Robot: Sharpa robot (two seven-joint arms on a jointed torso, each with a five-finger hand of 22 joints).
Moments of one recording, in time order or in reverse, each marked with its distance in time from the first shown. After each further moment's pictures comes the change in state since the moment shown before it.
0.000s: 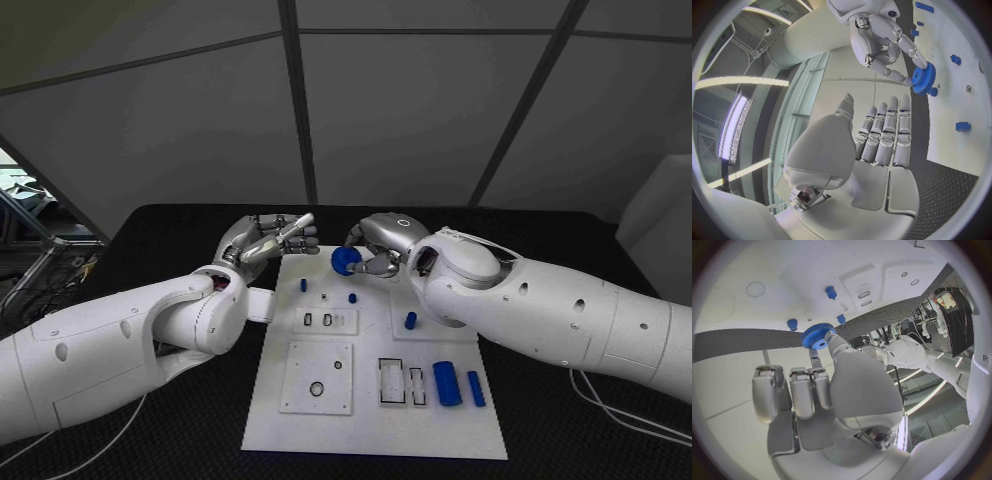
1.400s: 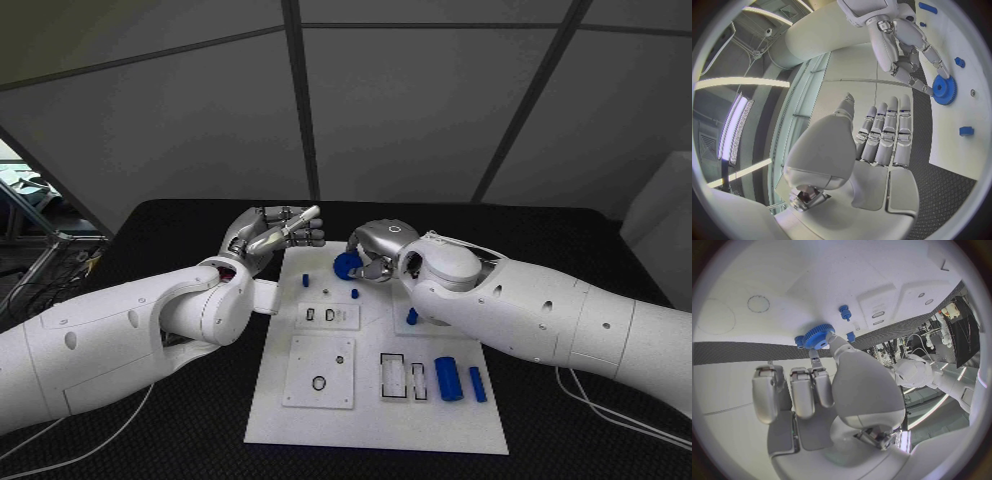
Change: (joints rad) left arm 0.007 0.008 0.001 -0.003 0.000 0.001 -0.001; left_hand 0.004 0.004 0.003 -0.008 0.000 0.000 0.000 0.000 0.000 0.000 0.000 0.000 0.000 0.000 0.000 -0.004 0.001 0.000 -0.004 0.004 0.000 0.001; right arm -0.012 0.085 -0.036 -0.123 -0.066 0.046 -0.025; right_hand -0.054 -0.040 0.023 -0.002 -0.057 -0.067 -0.004 -0.096 -0.001 0.000 0.000 -0.019 0.000 0.000 0.000 0.000 0.000 0.001 0.000 0.000 0.004 0.000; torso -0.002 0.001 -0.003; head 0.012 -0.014
